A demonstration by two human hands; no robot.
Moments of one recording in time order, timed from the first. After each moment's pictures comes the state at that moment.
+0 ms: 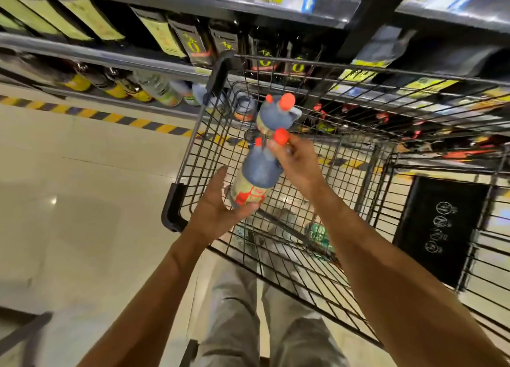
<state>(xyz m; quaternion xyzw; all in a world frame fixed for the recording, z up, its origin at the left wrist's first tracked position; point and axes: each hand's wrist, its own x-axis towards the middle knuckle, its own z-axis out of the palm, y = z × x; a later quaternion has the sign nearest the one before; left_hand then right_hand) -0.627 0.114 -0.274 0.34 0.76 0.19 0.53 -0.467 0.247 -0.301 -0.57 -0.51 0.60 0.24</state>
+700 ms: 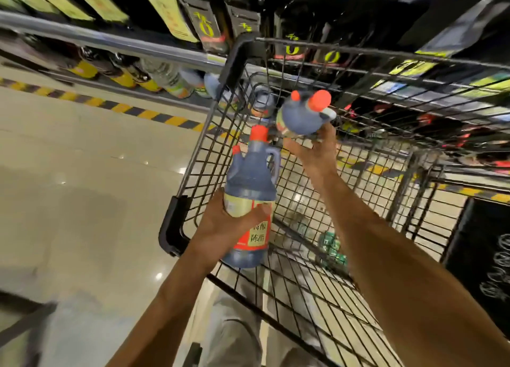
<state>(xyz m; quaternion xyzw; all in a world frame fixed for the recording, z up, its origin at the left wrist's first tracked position) -0.632 0.123 -0.302 0.17 0.75 0.27 0.58 -0.484 0.284 -0.412 -0.66 -0.39 0.59 0.26</state>
